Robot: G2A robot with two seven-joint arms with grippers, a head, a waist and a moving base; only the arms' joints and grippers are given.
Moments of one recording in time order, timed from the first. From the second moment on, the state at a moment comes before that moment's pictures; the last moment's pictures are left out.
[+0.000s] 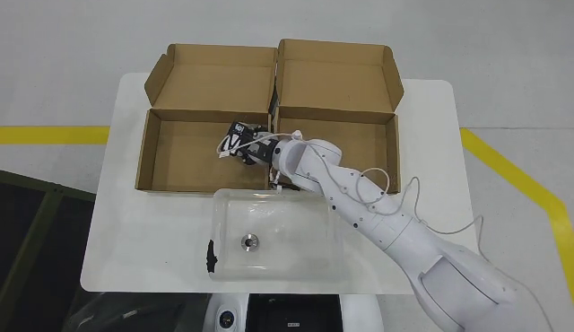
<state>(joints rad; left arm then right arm) -0.36 -0.19 -0.39 -1.44 1.98 -0.36 0.13 -0.62 -1.51 0.57 -1.10 -1.32 -0.32 0.25</state>
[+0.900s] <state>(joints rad) -0.36 -0.19 -0.39 -1.44 1.98 -0.36 0.13 -0.76 -1.48 0.70 -1.43 -1.30 -0.57 0.33</state>
